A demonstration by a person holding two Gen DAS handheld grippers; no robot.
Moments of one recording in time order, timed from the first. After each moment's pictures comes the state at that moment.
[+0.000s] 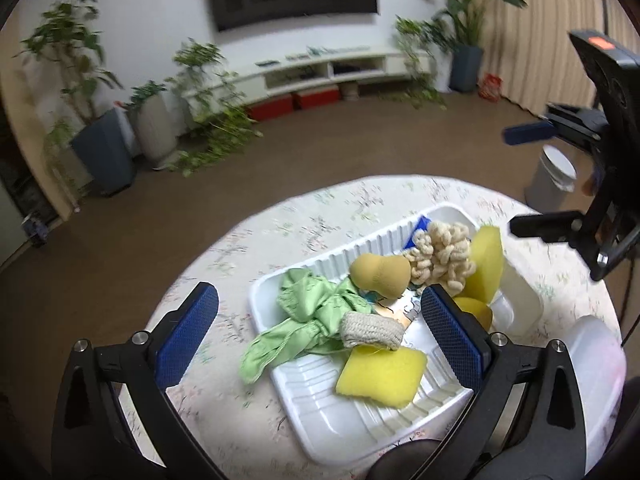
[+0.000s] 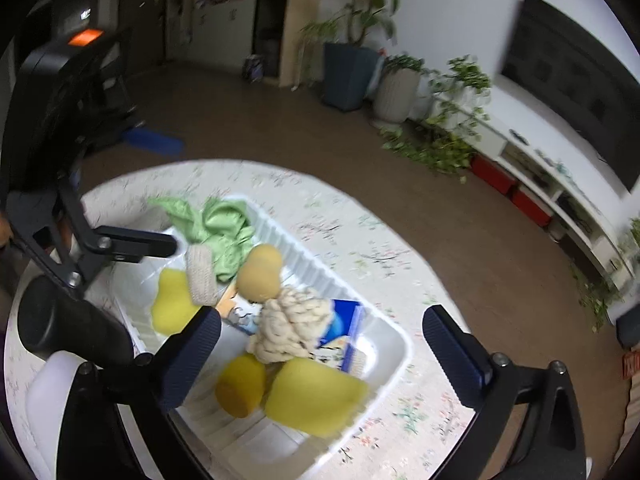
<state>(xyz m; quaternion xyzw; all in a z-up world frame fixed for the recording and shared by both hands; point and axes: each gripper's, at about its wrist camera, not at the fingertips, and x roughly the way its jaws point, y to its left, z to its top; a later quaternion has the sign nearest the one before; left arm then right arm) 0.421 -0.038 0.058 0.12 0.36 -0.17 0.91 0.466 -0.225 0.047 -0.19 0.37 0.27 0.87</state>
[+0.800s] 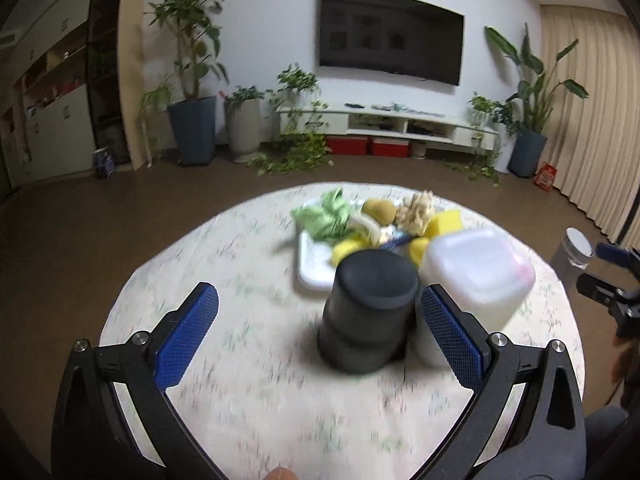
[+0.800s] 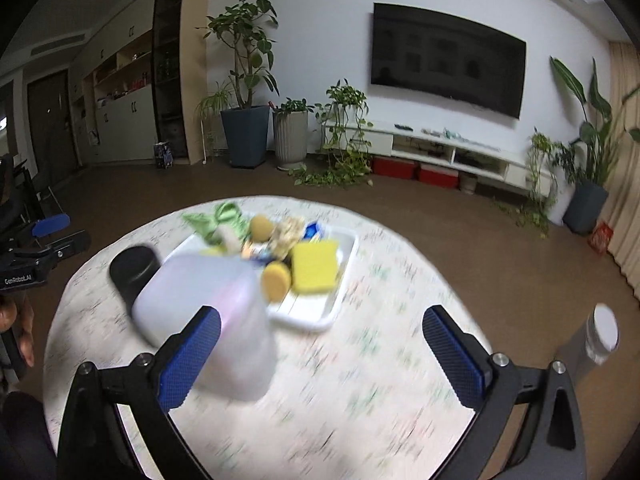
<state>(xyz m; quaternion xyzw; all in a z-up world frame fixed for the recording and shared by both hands) 0.195 0.001 0.051 0.00 0.29 -0.04 0.96 0.230 -0.280 0.050 -0.04 0.31 0.11 0.94</state>
